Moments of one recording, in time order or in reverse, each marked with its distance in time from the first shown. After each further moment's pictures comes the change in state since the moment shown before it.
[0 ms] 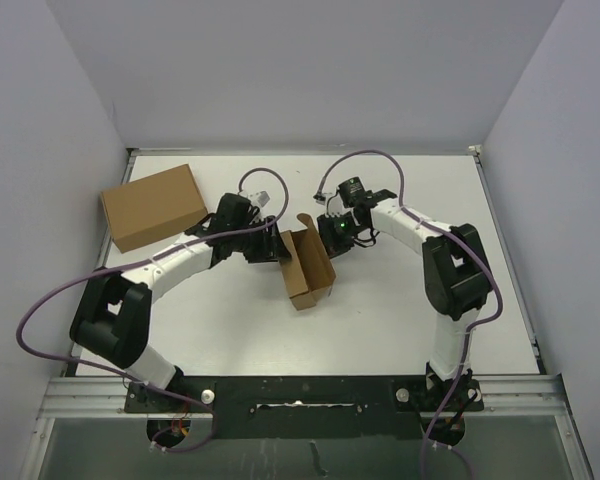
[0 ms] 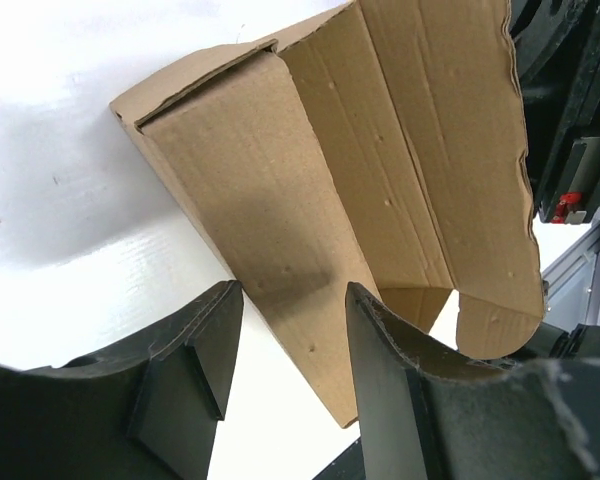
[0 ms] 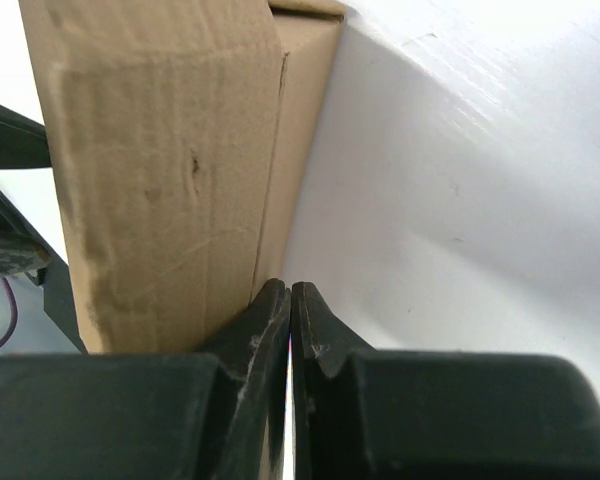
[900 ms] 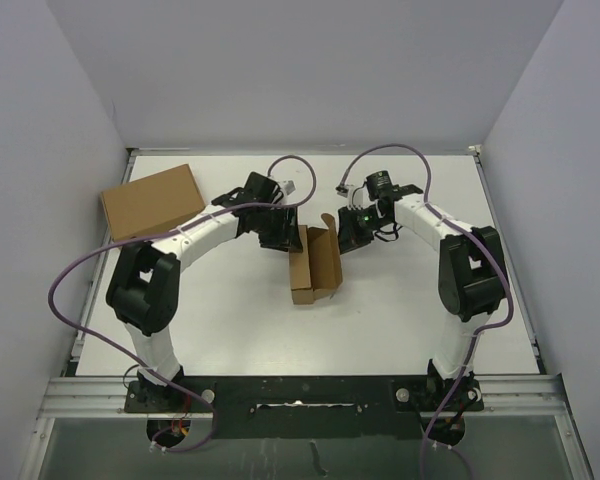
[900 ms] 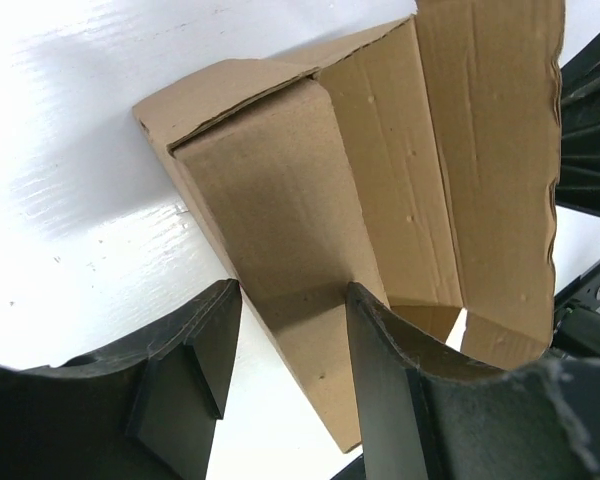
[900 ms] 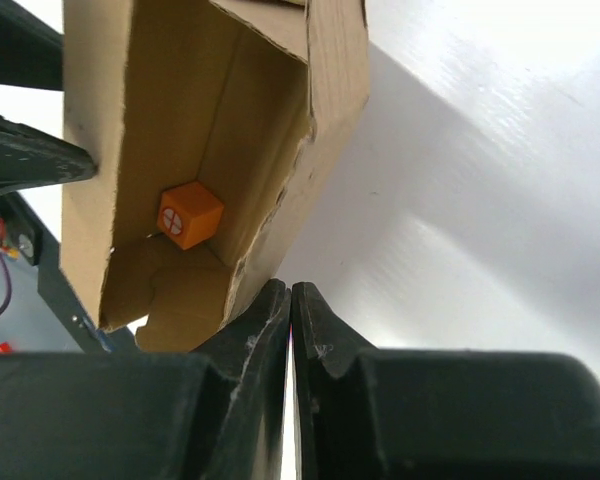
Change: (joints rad) left arm -0.048 0.270 0.381 -0.285 -0.027 0.162; right arm -0.143 -0.052 -0.035 -0.041 -0.071 -0.138
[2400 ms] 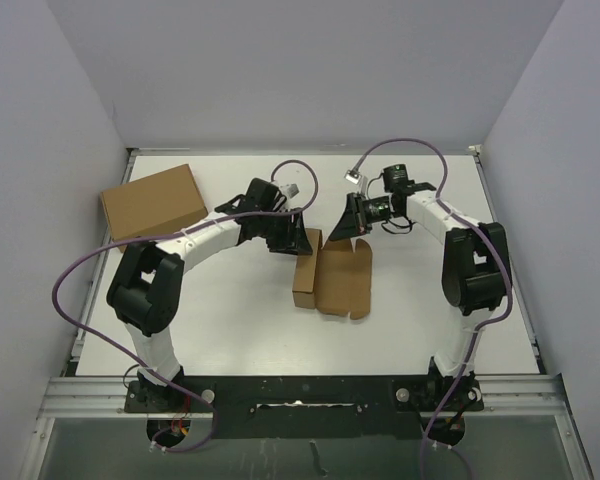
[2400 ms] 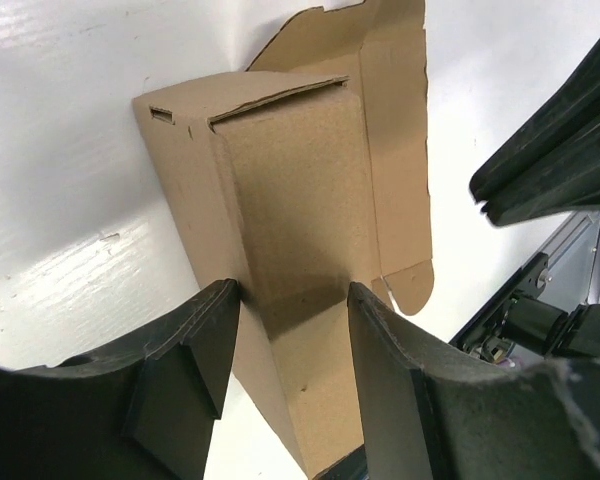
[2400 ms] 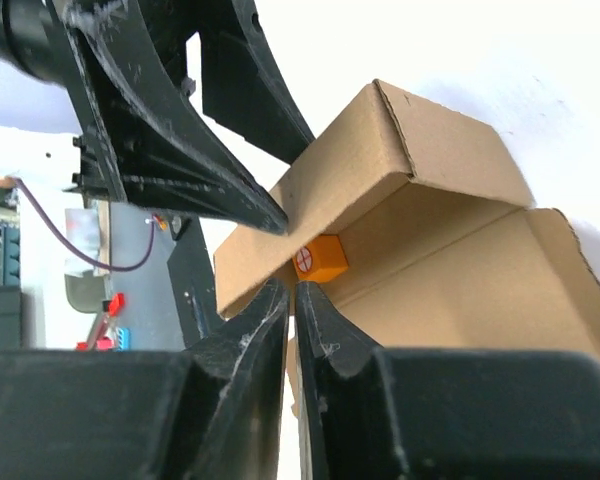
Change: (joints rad) left arm -0.017 0.005 -0.078 0.164 0.098 -0.091; right arm -0.080 0.037 0.012 0.152 -0.472 0.031
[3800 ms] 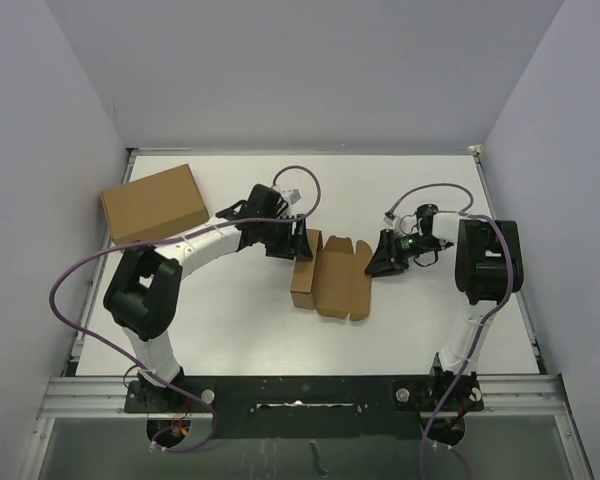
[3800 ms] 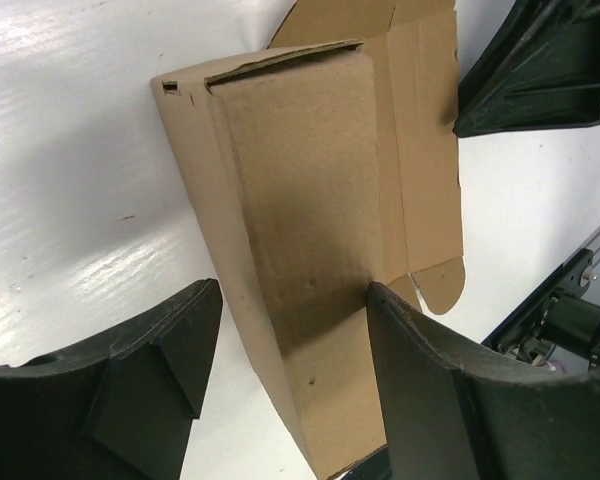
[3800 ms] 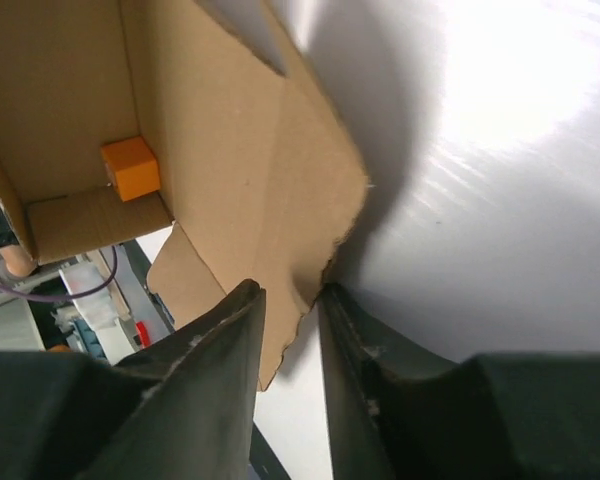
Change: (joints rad) left arm -0.026 -0.034 -0.032 -0.008 -0.064 0.049; right arm -0.258 0.068 -0.252 -0.134 0.180 -0.130
